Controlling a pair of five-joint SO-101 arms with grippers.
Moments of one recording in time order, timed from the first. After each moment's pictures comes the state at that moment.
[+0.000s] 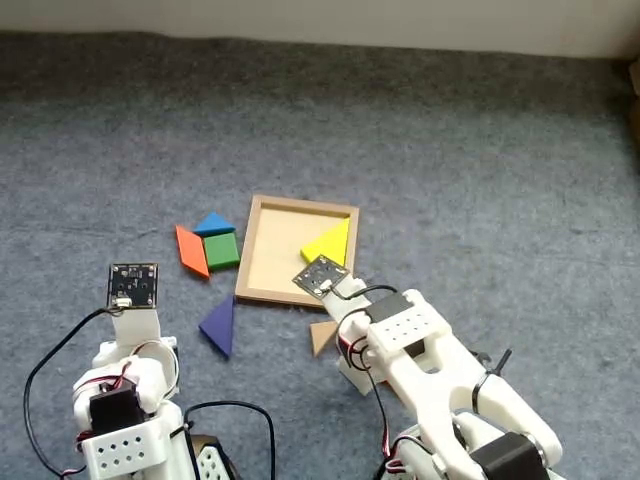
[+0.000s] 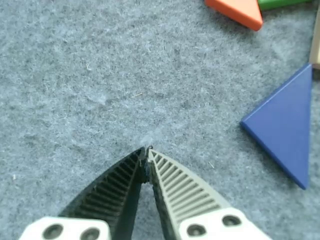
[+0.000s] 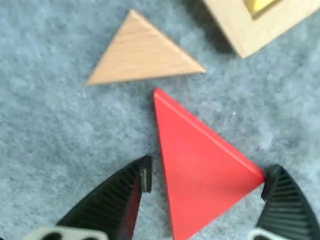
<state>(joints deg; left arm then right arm) -22.6 -101.8 96.0 76.0 -7.0 -32.7 -23.8 62.7 57.5 22.4</state>
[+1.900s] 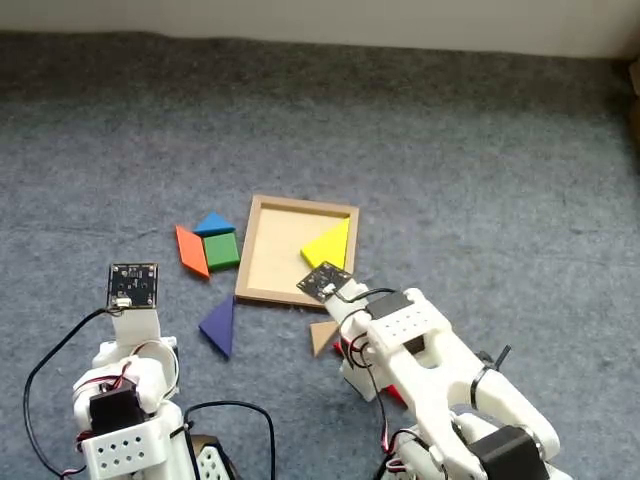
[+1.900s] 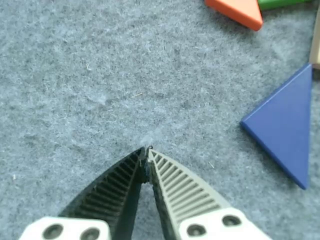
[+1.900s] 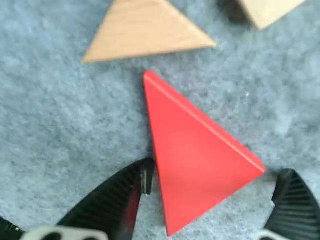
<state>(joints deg) -22.6 -101.8 96.0 76.0 -7.0 -31.7 -20.1 62.6 59.9 22.5</state>
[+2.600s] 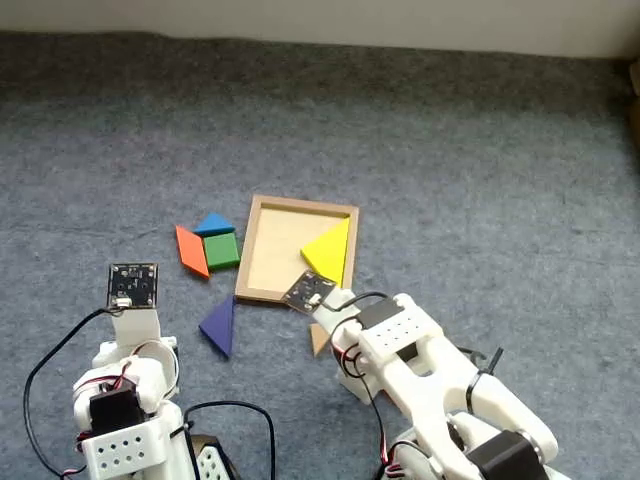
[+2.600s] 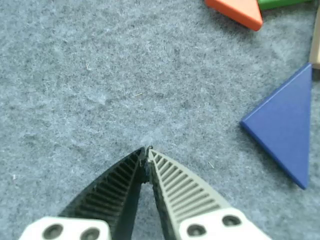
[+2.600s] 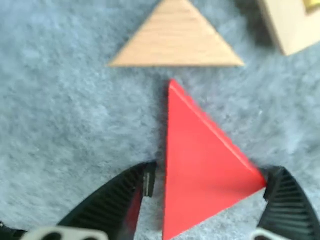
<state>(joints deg) -22.6 -101.8 96.0 76.0 -7.0 -36.1 -22.2 63.2 58.2 26.2</state>
